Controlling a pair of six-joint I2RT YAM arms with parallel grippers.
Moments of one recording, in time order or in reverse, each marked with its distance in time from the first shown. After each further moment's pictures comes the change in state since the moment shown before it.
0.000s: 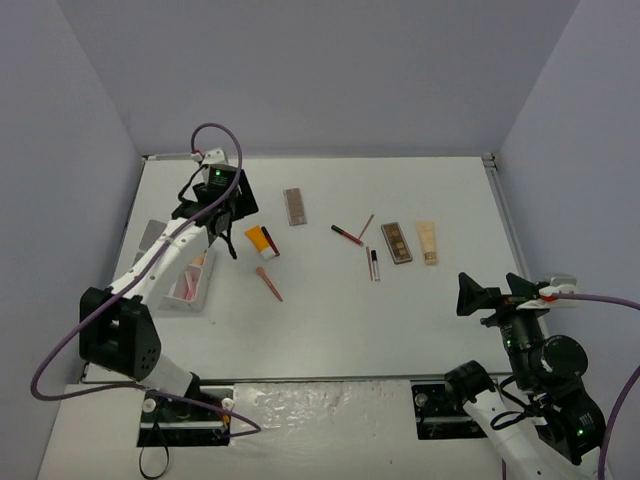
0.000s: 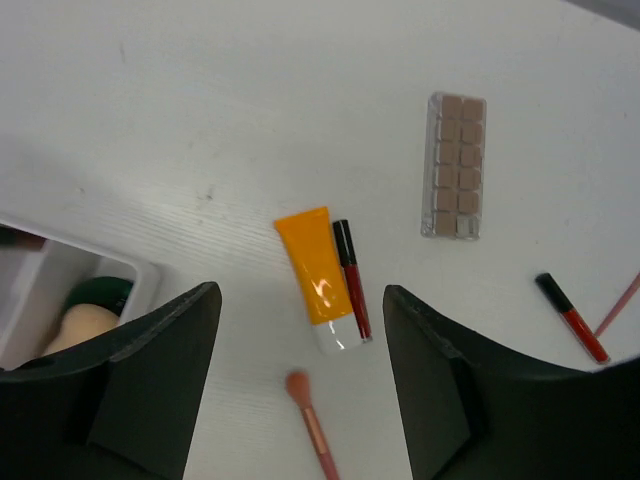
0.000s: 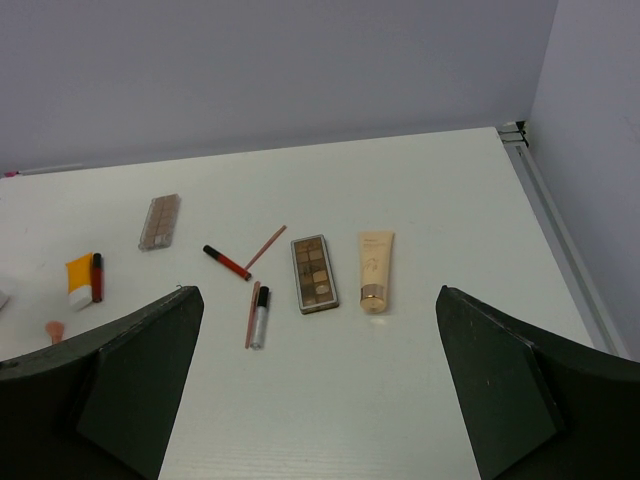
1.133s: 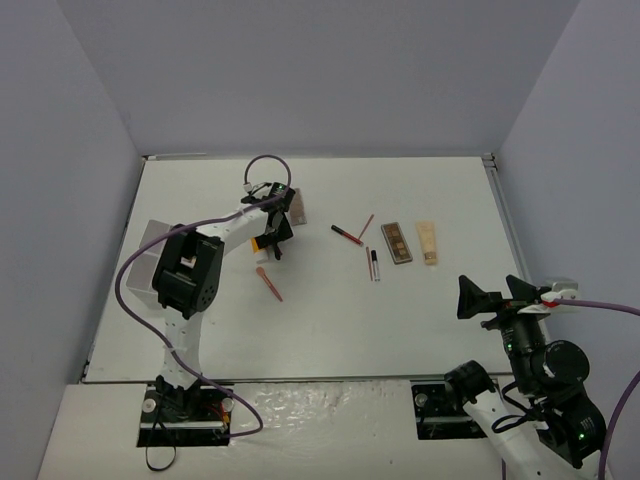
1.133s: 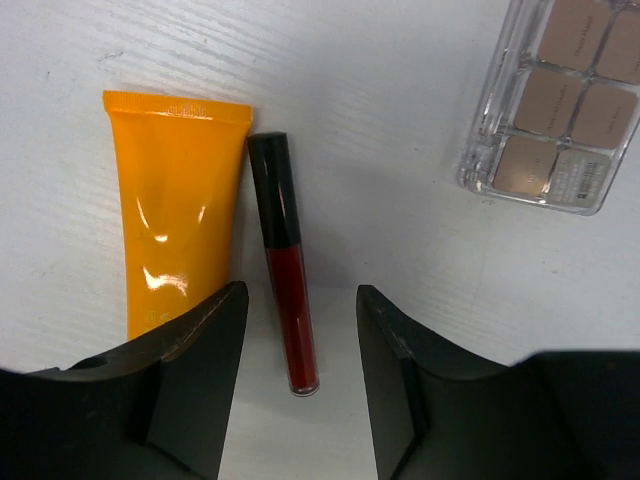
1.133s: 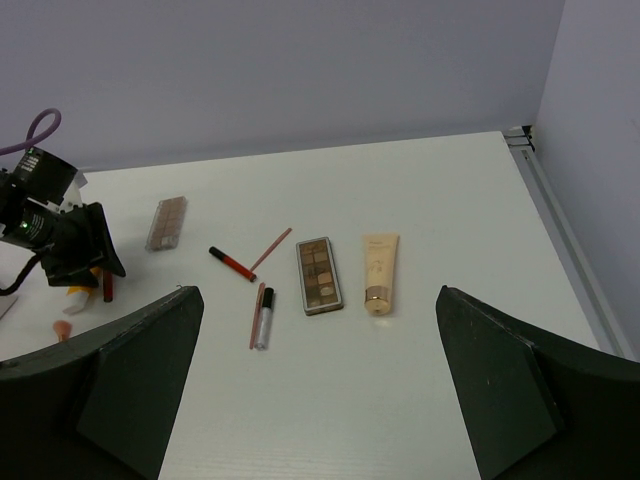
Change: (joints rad) left arm -0.120 0.521 0.227 -0.121 0.011 -0.255; right arm 0.013 -0.032 -0.013 0.000 0.000 0.000
